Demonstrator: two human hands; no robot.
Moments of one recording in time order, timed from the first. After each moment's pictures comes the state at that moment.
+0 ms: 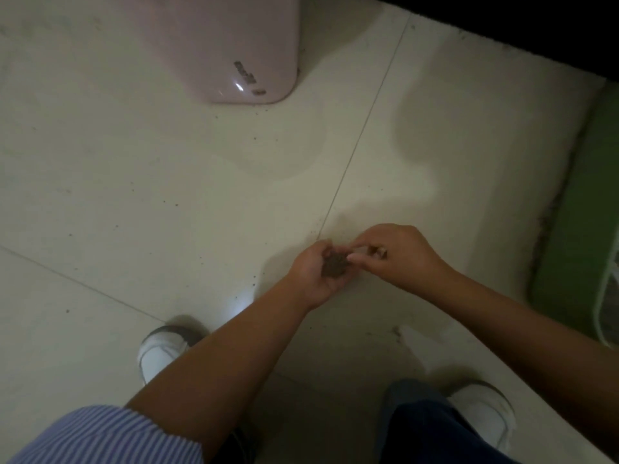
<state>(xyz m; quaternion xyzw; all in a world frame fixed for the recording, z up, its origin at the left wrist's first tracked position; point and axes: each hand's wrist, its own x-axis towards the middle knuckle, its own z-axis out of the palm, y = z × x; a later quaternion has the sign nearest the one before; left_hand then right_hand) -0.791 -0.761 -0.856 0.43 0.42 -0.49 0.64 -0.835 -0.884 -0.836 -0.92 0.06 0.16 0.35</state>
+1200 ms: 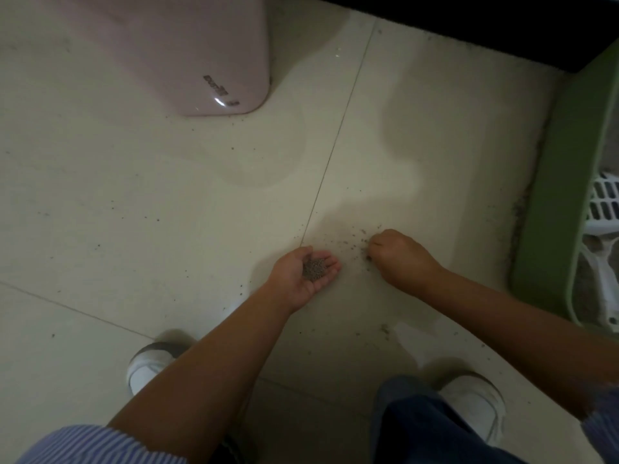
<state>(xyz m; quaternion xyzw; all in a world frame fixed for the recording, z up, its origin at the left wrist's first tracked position) -0.790 -0.759 -0.860 0.47 0.43 -0.49 0.60 -0.861 -0.914 -0.887 -0.96 -0.08 0.19 0.16</state>
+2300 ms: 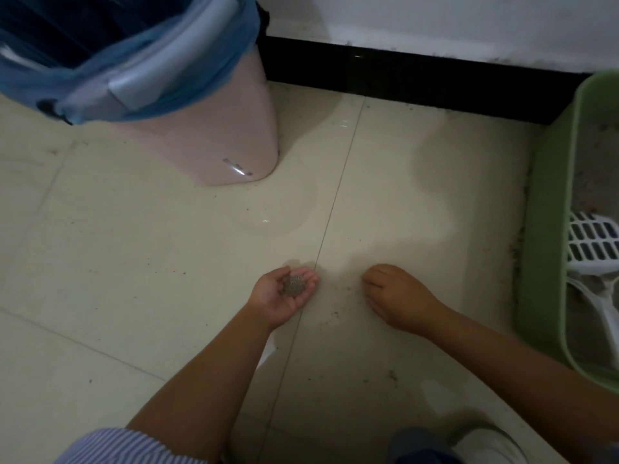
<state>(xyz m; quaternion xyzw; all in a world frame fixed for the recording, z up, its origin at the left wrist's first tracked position) -0.745 -0.749 -0.839 0.44 0.42 -0.43 0.67 -0.855 -0.925 -0.884 -0.97 -0.10 0.08 0.19</state>
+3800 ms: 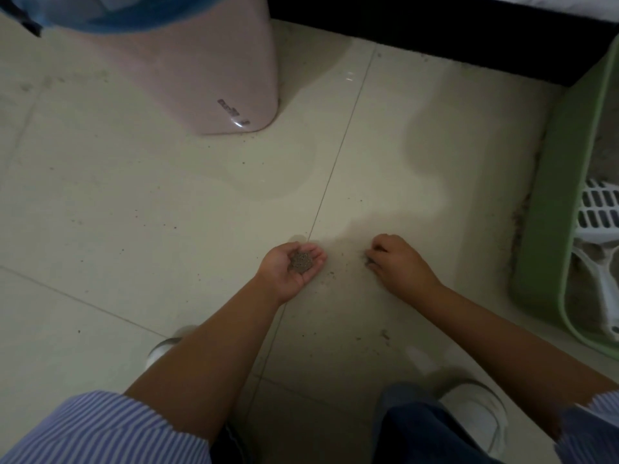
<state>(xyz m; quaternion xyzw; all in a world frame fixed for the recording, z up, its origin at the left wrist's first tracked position) -0.774 -0.751 -0.853 0.45 0.44 -0.43 0.64 -0.873 -0.914 -0.903 -0.98 -0.02 0.07 0.18</state>
